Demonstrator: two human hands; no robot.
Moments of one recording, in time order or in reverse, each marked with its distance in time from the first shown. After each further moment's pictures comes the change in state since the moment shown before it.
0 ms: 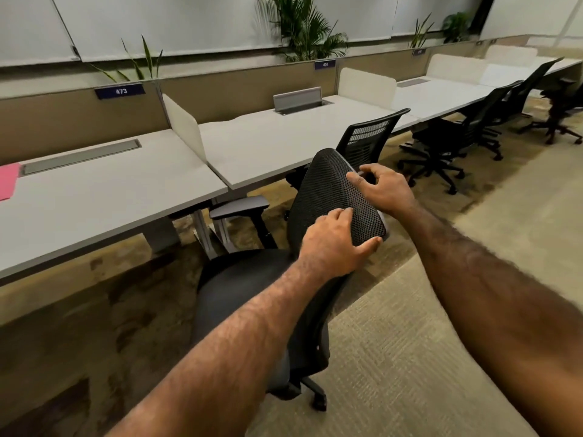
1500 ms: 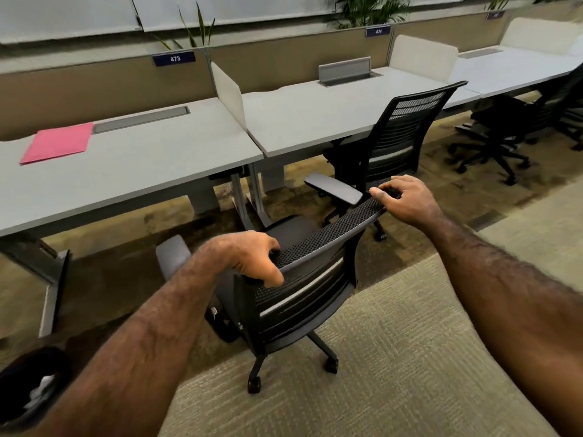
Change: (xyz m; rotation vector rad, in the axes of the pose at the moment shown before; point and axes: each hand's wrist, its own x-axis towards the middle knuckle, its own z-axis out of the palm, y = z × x) left_hand -0.120 -0.074 -0.089 0.157 -0.743 -0.439; right_hand -0.049 0.061 0.032 -0.151 -0.121 -0.181
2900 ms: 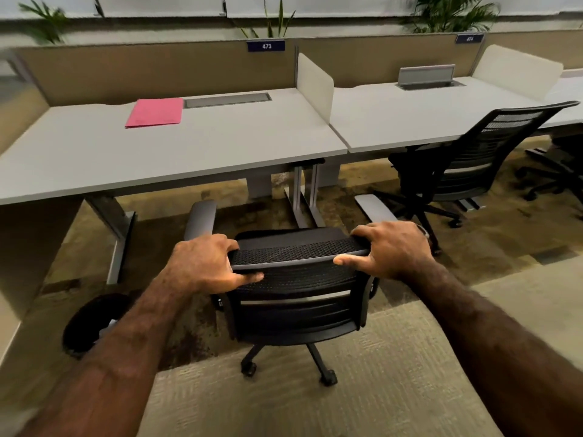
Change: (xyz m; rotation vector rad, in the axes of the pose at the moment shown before) left_hand -0.136 -0.268 0.069 0.101 0.584 -0.170; right_hand -0.113 -0.280 0.100 -0.374 -0.059 -0.621
